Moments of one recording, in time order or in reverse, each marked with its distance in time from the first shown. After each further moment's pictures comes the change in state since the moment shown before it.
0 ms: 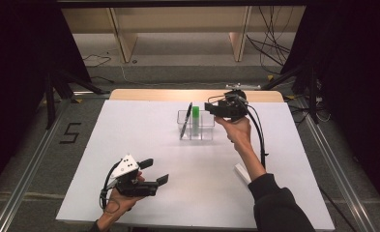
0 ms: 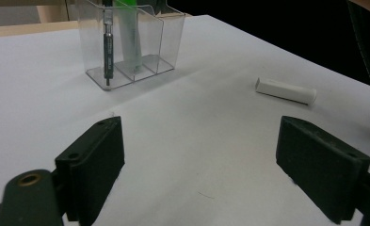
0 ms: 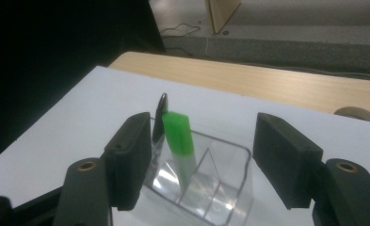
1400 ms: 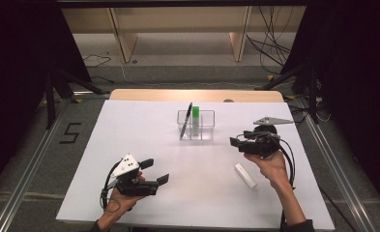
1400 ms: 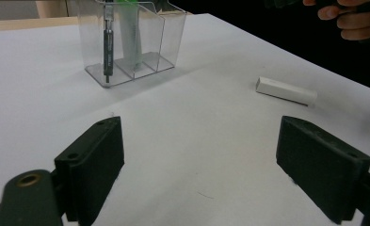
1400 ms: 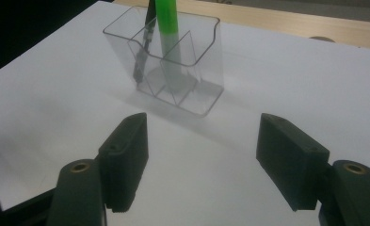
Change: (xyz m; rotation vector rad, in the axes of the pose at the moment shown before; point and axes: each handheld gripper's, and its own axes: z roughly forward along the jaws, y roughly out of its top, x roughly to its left) left arm 0.001 -0.001 0.002 0.008 -0.003 -0.019; right arm -0.025 -0.082 -0.088 0.097 0.005 -0.099
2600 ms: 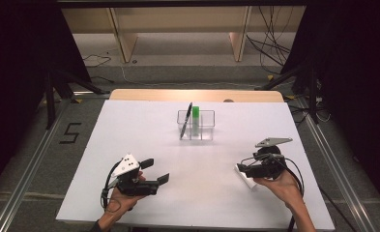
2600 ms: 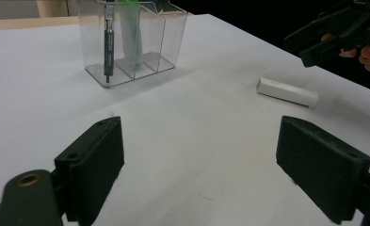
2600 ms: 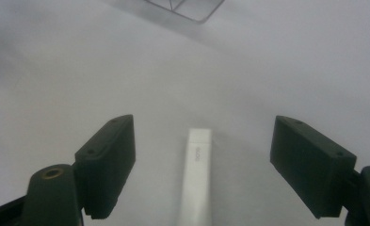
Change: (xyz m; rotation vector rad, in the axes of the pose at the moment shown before) left arm 0.000 0.000 0.001 -0.001 0.002 -0.002; right arm -0.001 -0.050 -0.011 0.213 -0.035 -0.096
